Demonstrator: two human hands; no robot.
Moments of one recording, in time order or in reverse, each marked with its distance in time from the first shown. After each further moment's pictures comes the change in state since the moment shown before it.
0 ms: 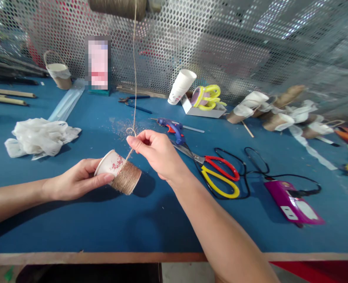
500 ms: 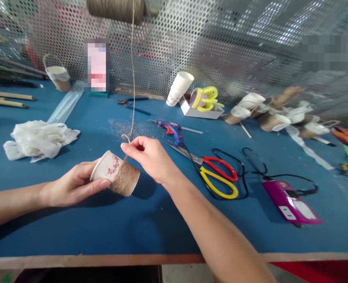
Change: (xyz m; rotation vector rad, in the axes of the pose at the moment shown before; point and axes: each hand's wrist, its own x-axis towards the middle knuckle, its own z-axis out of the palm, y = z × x) left_hand -0.001 0.006 -0.001 0.247 0.038 0.251; right_hand -0.004 0.000 0.006 -0.062 -0.059 0.055
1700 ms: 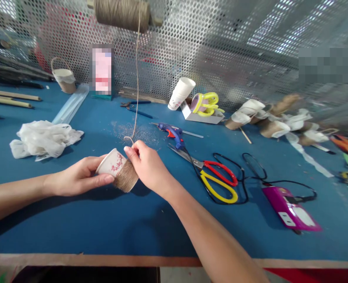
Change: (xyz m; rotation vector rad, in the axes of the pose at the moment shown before) left_hand 0.005 -0.006 -0.009 -0.133 -0.072 -0.238; right_hand -0.002 0.002 0.011 -0.412 0.016 -0.105
